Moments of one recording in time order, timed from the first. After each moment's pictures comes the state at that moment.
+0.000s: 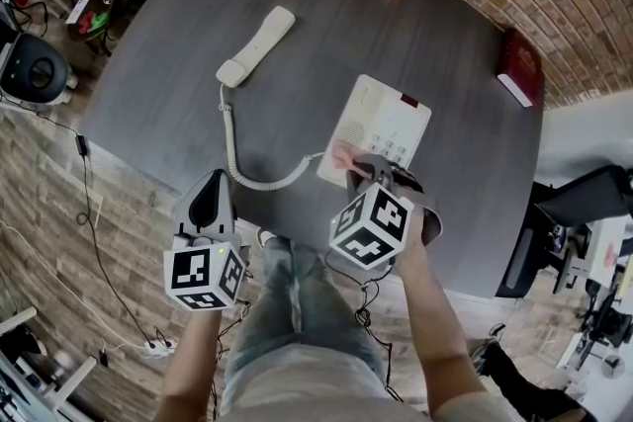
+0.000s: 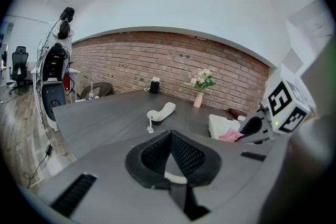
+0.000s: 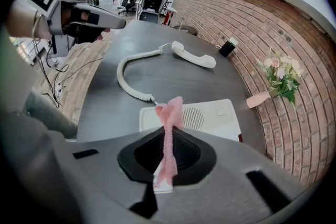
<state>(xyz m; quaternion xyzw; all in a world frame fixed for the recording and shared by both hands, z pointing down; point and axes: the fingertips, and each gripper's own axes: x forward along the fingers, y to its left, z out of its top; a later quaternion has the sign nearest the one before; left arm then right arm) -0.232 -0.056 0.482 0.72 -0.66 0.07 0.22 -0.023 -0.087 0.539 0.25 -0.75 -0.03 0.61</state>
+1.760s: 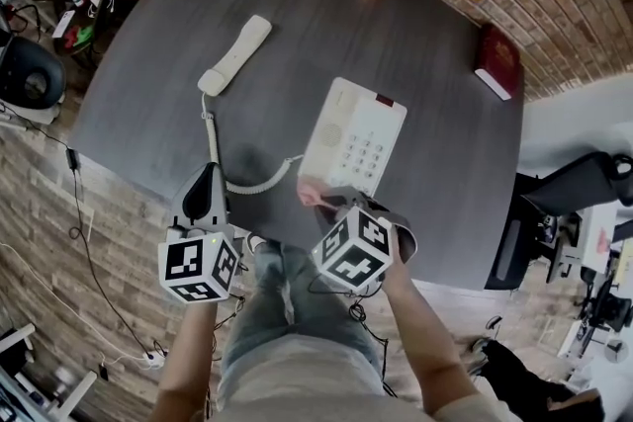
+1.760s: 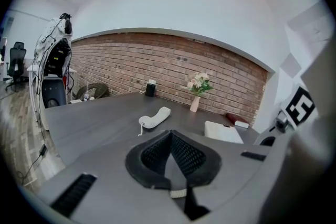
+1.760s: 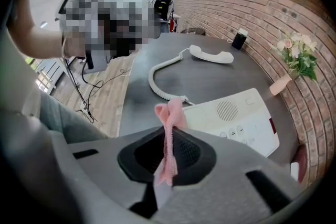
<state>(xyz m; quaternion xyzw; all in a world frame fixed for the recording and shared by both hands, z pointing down) -0.216 -0.076 0.468 0.73 -0.65 0.05 0.21 -0.041 -0.020 0.541 0.18 -0.80 0.07 0.56</state>
